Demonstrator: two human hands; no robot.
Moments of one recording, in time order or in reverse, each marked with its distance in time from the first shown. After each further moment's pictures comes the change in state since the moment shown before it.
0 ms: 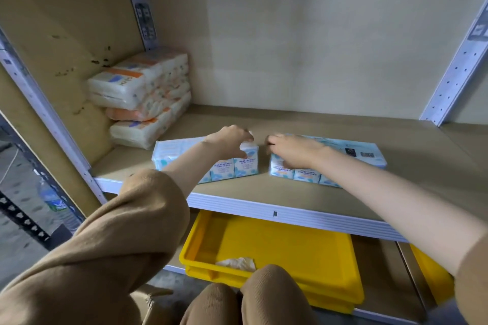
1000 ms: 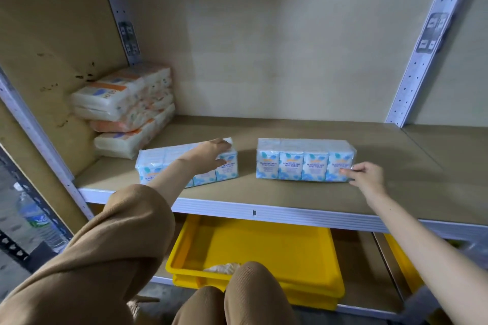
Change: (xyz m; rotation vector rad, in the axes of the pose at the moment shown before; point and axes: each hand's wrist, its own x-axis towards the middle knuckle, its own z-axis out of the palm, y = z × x) left_hand -0.017 0.000 0.015 -0.107 0.042 0.009; right_hand -0.126 0.073 0.120 1.418 0.704 1.200
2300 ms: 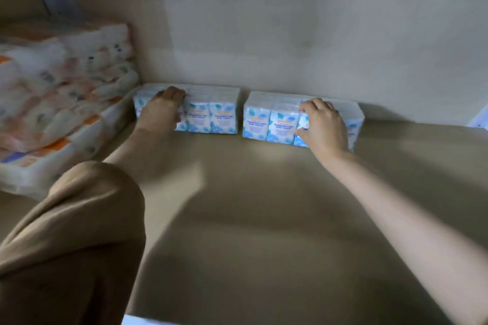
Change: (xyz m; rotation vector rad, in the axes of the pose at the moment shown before) left_hand 0.194 -0.161 0.025 0.029 0.395 -0.148; right_hand 0.117 -0.088 0.209 -0.882 -0.058 -0.710
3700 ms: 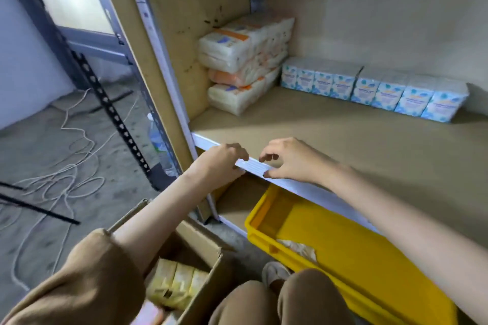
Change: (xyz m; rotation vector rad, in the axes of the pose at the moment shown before) left_hand -0.315 0.023 -0.138 -0.005 -0.370 -0.304; right_hand -0.189 -0.207 -0.074 0.381 -0.642 -0.825
